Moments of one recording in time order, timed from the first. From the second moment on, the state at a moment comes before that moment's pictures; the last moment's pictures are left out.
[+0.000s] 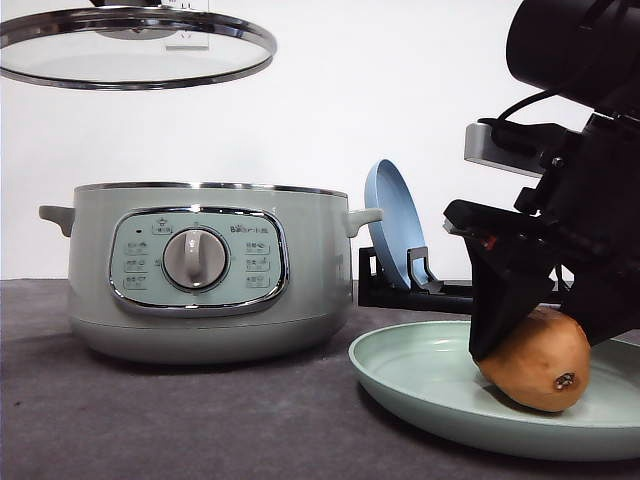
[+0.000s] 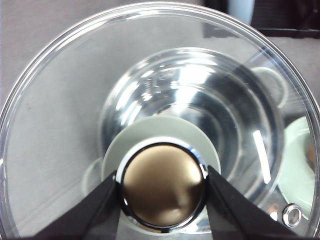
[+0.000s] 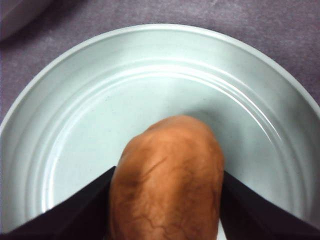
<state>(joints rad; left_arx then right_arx) -0.34 1.62 2.03 -1.31 0.08 0.08 0.59 1.32 0.60 -0.25 -0.03 0.38</state>
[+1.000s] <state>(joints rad) -0.44 1.81 2.03 -1.28 0.08 0.09 0.59 0.92 0.82 -0.46 0.06 0.29</state>
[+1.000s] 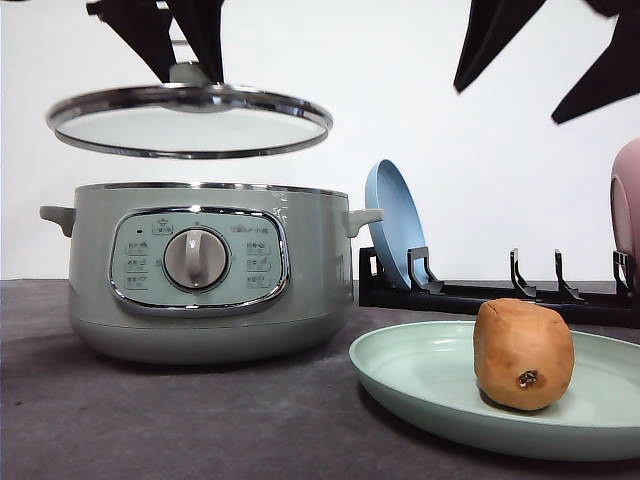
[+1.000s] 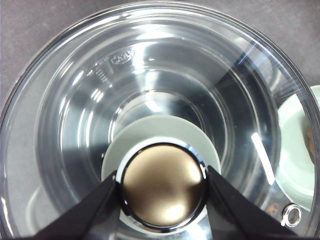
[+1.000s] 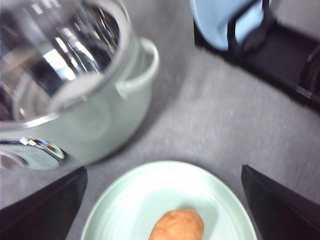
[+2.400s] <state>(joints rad) -0.46 1.95 2.05 -1.28 0.06 0.12 0.59 0.86 0.82 -0.49 0.08 0.28</state>
